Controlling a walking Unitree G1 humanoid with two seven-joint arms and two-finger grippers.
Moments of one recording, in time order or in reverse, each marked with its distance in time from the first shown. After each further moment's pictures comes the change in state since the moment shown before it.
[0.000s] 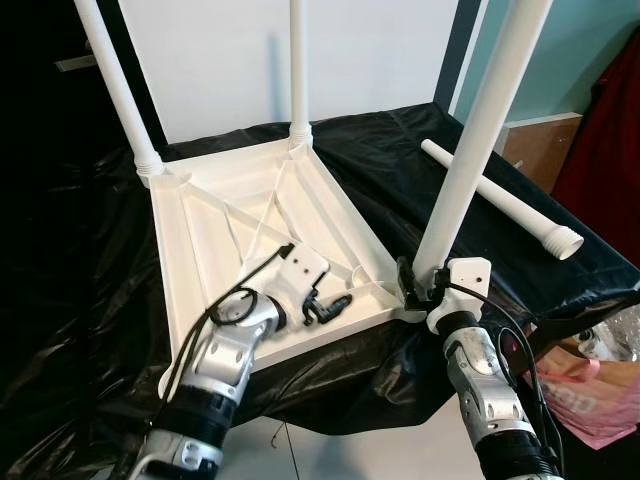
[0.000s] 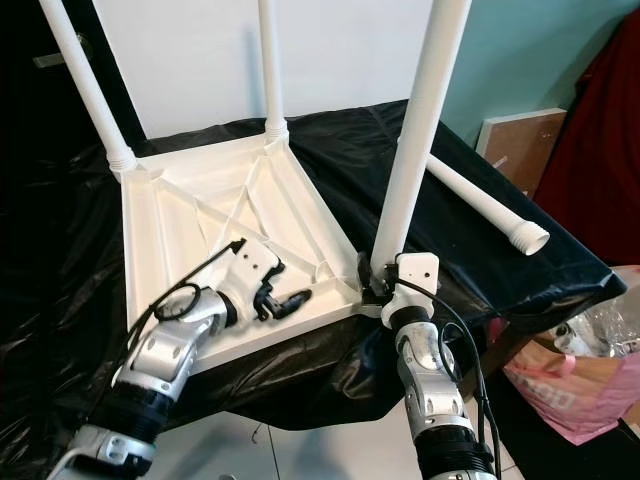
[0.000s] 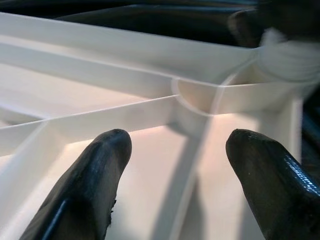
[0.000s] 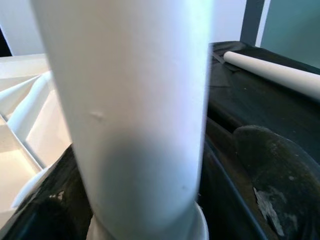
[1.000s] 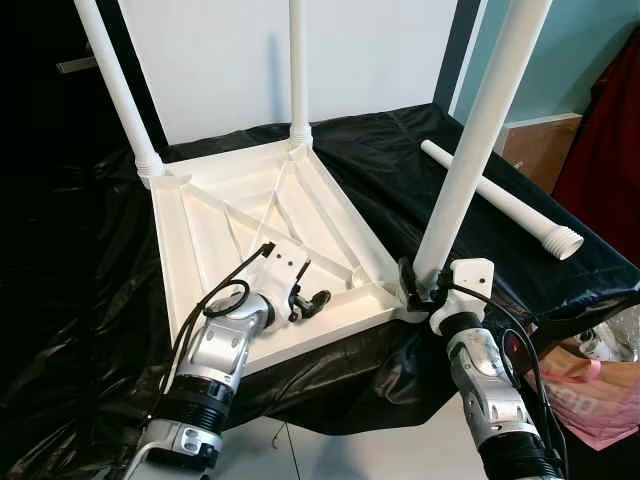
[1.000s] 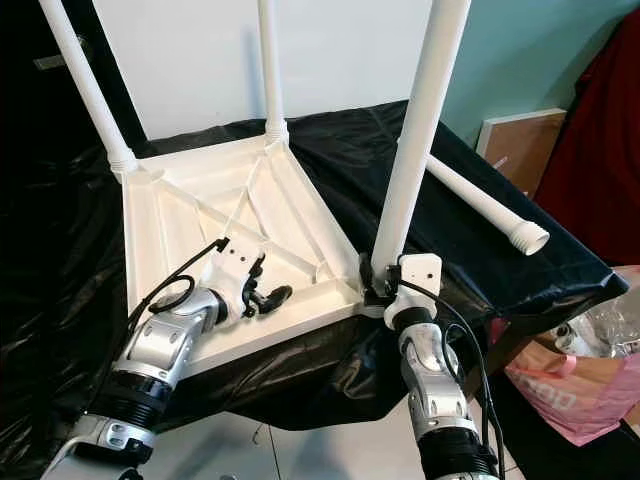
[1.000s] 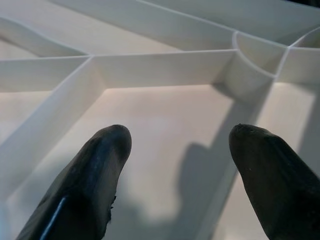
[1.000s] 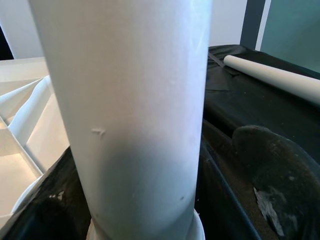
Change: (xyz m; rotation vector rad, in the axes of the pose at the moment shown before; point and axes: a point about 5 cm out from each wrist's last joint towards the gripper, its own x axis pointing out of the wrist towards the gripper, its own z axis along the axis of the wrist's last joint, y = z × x) left arm -0.006 0.017 -0.015 -0.099 0.102 0.143; right arm 0.002 -0.002 0.003 -0.004 -0.010 -0.007
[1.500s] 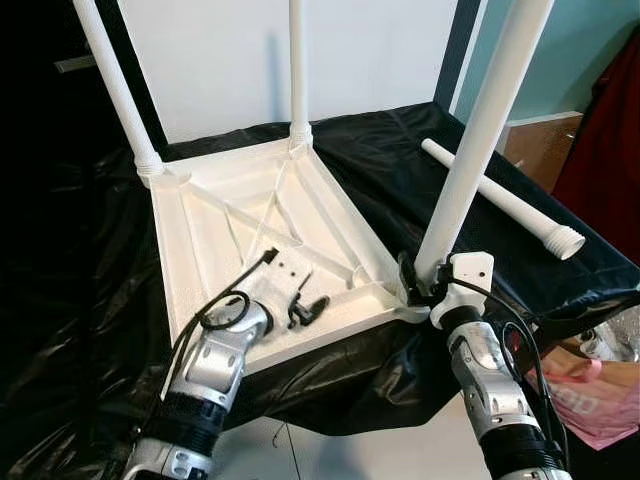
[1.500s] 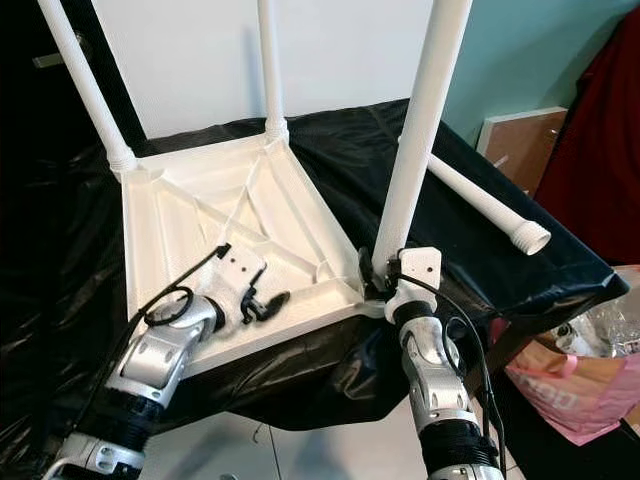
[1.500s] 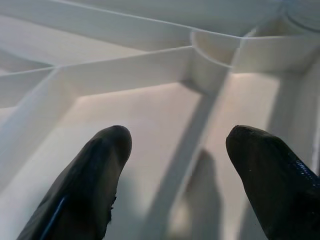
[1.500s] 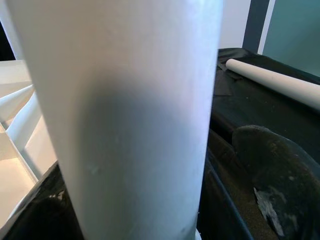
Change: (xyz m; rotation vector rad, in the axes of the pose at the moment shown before) left arm -0.006 -0.027 -0.002 0.090 -0.043 -0.085; right arm 0.005 -0.001 0.003 -0.010 -0.009 0.013
